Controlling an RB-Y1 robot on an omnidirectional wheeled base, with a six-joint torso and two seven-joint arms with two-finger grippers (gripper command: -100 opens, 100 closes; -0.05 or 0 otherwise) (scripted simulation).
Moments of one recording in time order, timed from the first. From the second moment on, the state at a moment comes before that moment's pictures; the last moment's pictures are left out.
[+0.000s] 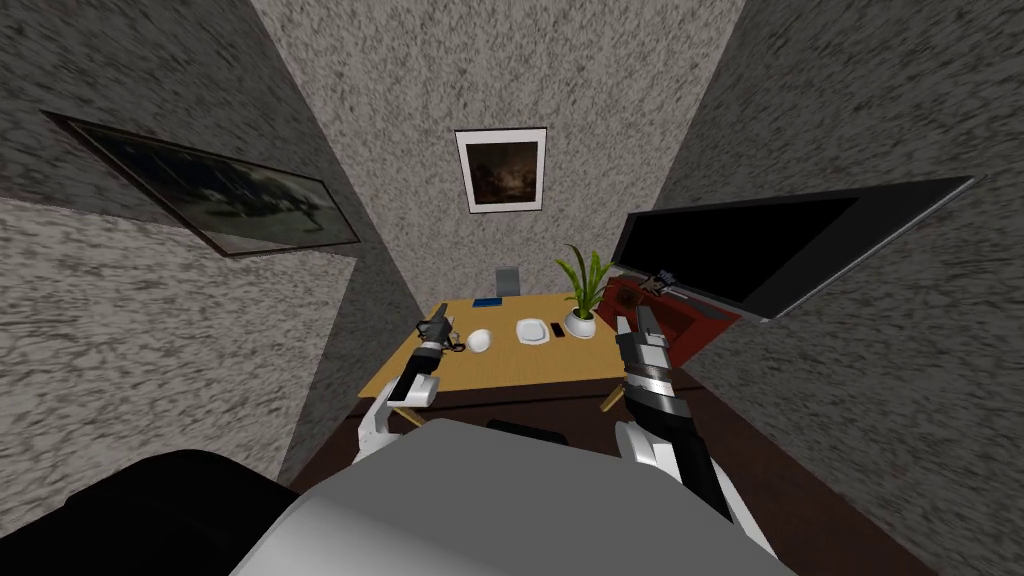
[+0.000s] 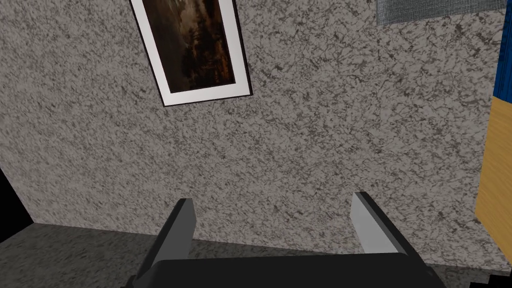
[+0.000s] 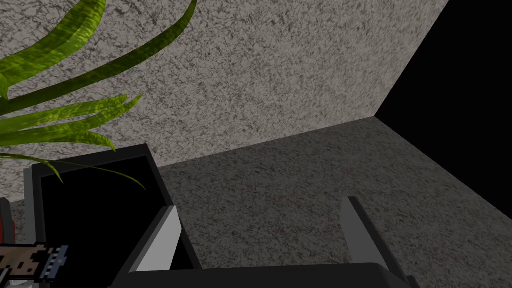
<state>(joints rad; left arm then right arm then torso) 0.36 0.24 0.15 -2.00 0.08 -0.19 0.06 0.52 0.00 0.04 -2.26 0.02 -0.43 0.09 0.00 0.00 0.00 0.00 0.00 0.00</state>
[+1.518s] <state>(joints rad) 0.15 0.29 0.29 -1.64 0.08 0.26 0.07 0.52 0.00 0.04 -2.26 0.02 -0.43 0.09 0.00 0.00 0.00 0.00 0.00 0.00</state>
